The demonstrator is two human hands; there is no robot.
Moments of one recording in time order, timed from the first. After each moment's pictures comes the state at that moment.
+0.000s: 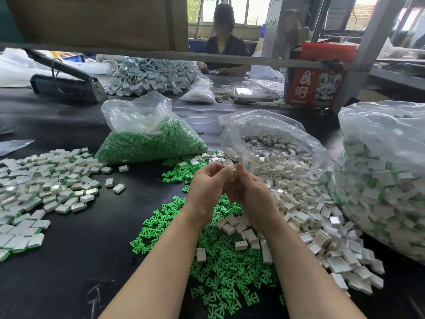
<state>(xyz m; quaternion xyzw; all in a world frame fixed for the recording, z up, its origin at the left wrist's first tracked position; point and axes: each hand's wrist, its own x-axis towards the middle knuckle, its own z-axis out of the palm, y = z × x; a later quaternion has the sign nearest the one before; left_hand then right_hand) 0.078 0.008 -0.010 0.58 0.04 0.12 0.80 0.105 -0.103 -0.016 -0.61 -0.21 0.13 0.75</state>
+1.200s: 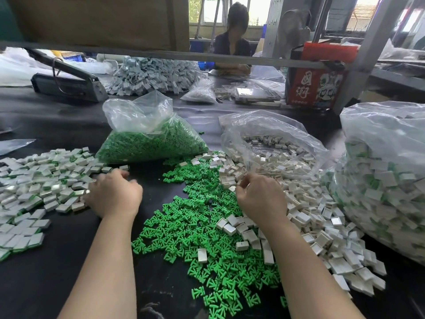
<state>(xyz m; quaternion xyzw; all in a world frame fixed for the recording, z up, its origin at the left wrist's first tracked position) 0.043 0.155 -0.028 0.85 0.46 0.21 0.15 0.115 -0.111 -0.018 -0.96 -0.16 -0.12 0.21</state>
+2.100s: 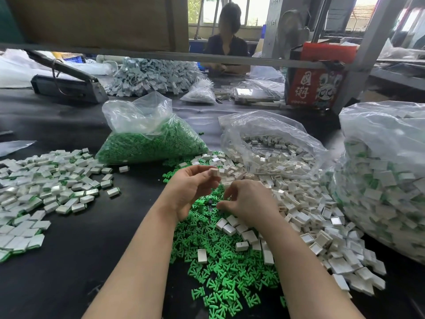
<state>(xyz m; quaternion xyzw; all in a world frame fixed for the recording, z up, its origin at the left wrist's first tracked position) 0.072 0.056 -0.008 0.59 0.10 0.04 0.80 0.112 -0.105 -0.015 -0.95 -0.24 0.00 0.21</state>
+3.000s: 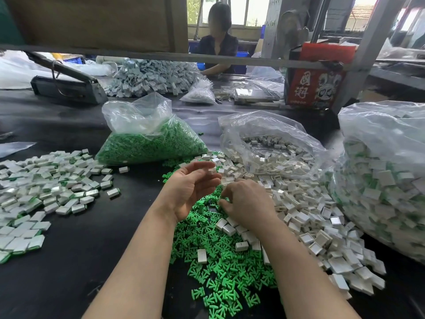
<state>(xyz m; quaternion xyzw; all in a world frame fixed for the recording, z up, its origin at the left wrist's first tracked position) 0.072 0.059 -0.010 0.51 0.08 0.03 0.86 0.109 -0.099 -0.018 -0.95 -0.28 -0.06 0.15</state>
